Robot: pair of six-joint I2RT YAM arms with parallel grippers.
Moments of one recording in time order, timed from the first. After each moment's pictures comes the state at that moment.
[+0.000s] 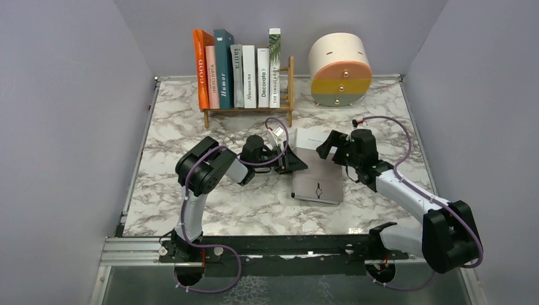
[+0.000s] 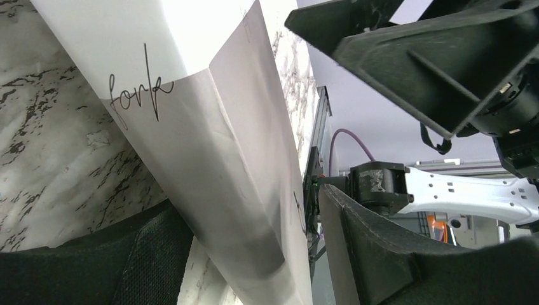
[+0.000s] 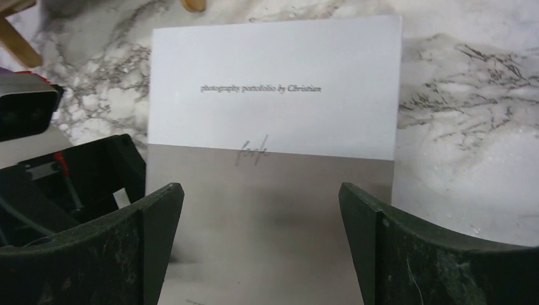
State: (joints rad) left arm -0.63 2.06 0.79 1.06 0.76 -1.09; right arm 0.34 1.19 0.58 0.07 -0.02 0.56
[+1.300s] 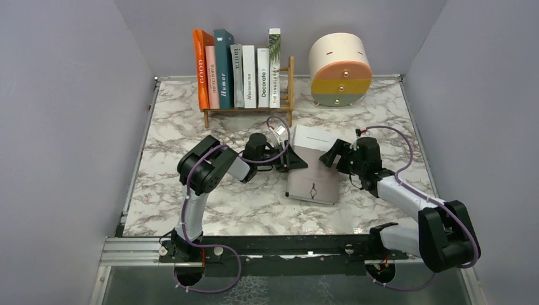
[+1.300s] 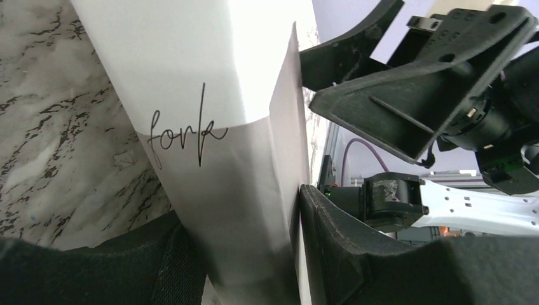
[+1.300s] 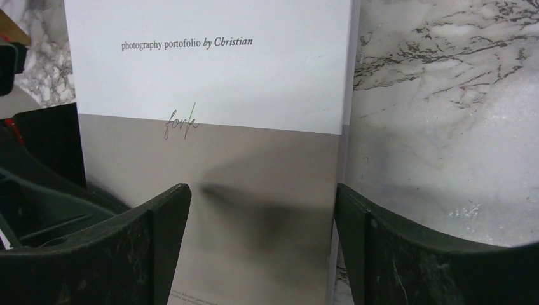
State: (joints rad) left arm -0.63 2.08 0.84 1.00 0.74 -1.06; right arm 0.26 1.22 0.46 0.14 -0.14 0.59
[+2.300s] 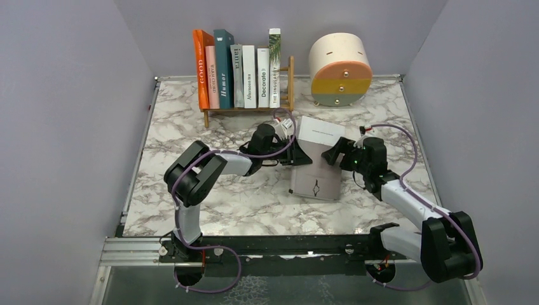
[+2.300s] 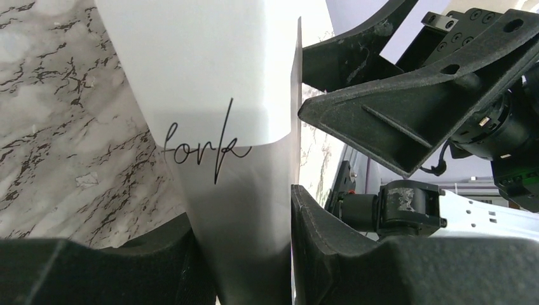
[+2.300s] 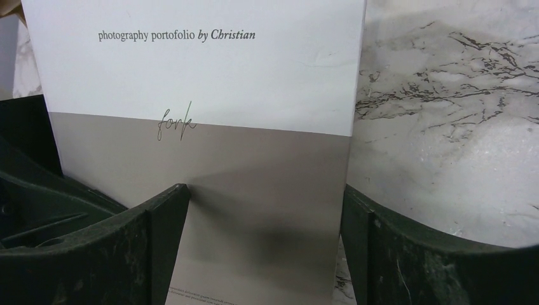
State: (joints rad) left arm -0.68 1.92 0.92 0.66 0.62 -0.88; right arm 0.23 1.13 0.44 0.19 -0.20 0.54
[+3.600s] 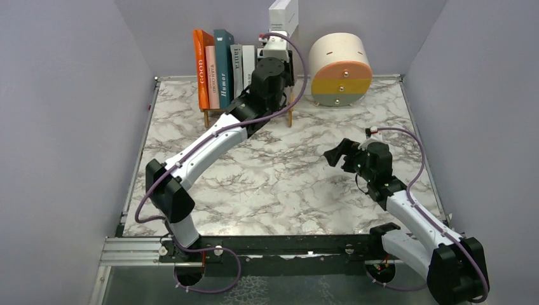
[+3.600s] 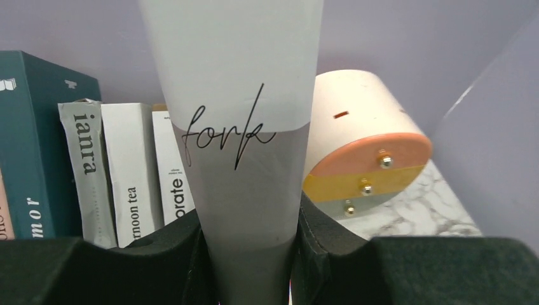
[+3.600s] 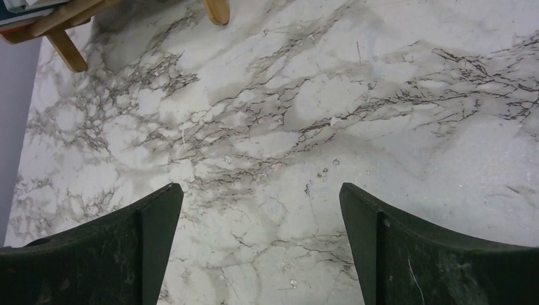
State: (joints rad) left arm -0.76 1.67 1.73 -0.06 -0.52 -0.19; right arm 0.25 0.94 0.41 0.10 -0.11 0.54
